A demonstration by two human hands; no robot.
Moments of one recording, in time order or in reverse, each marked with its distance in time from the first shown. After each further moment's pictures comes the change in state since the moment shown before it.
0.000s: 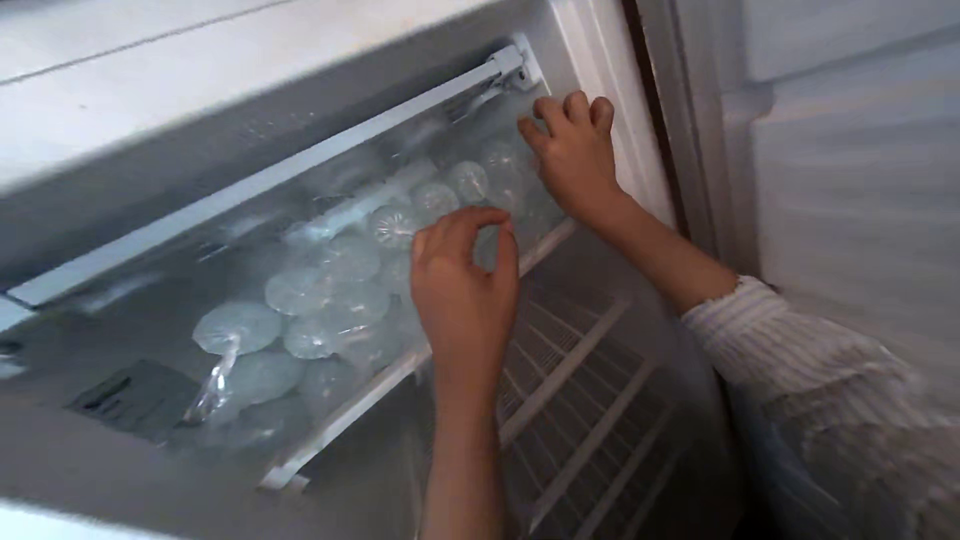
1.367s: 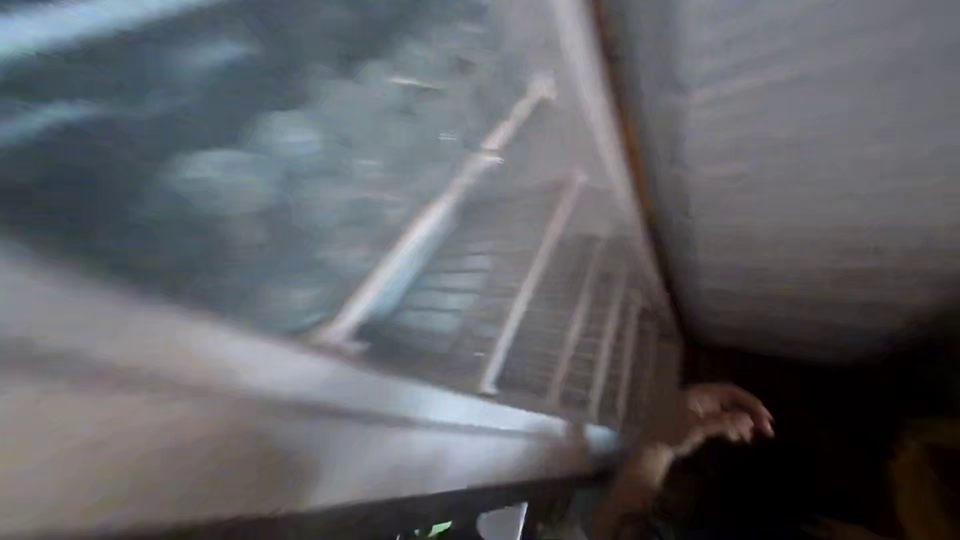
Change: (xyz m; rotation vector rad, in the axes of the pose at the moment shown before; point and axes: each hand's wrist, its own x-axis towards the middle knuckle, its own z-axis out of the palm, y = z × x) left_hand -0.416 -0.025 -0.010 -2.022 -1.632 -0.287; right_hand -0.635 -0.386 -0.330 0.355 -0.998 1.405
